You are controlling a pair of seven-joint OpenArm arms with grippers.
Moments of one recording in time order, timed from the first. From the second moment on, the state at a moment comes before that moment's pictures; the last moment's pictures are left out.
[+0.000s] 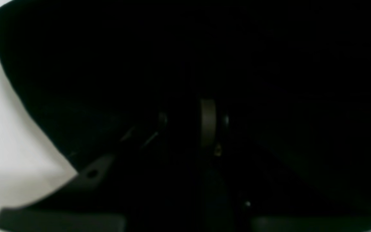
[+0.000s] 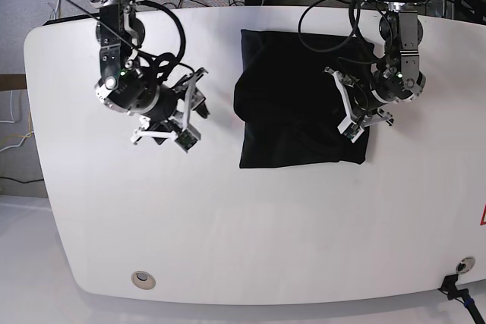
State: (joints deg) left arm 2.5 -11.3 -5.8 87.7 -8.4 -41.8 45.3; right arm -2.1 10.0 -2.7 107.8 15.9 36.5 -64.9
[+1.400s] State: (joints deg) left arm 6.0 -8.2 -14.0 107.2 -9.8 -41.8 47.1; right arm 13.4 -8.2 -12.0 95.6 5.8 36.4 -64.3
